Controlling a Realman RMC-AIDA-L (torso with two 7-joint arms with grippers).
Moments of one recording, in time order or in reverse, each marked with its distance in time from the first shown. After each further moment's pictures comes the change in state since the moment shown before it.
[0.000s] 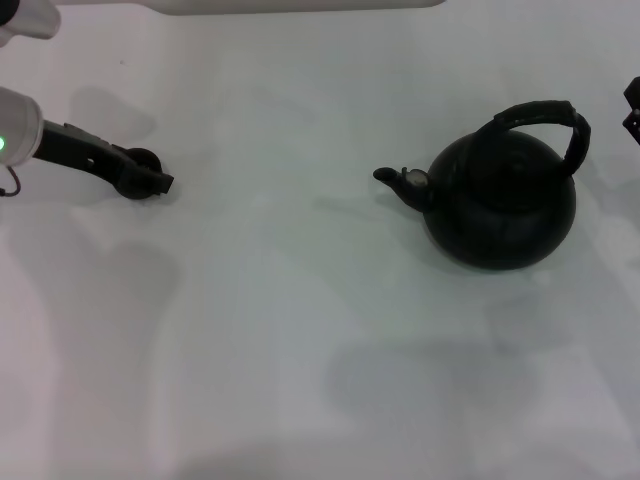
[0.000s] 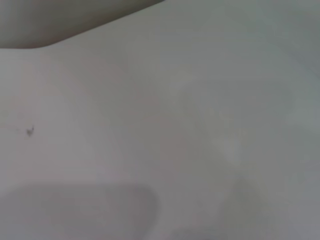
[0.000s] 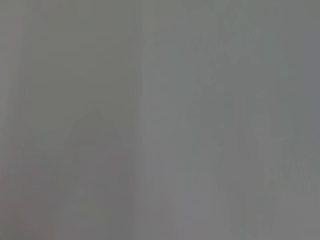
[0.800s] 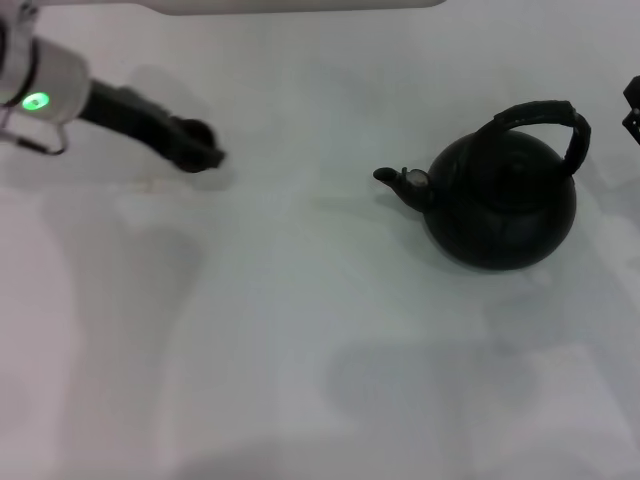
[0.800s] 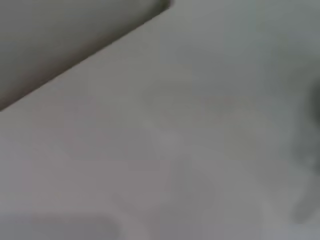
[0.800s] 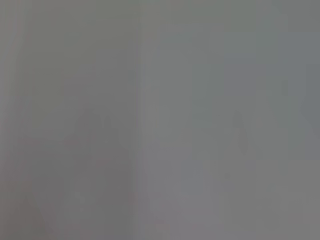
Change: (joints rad) left arm -0.106 0.002 0.000 0.020 0.012 0.101 0.056; right arm 0.004 0.000 0.000 0.004 0.000 0.000 0.000
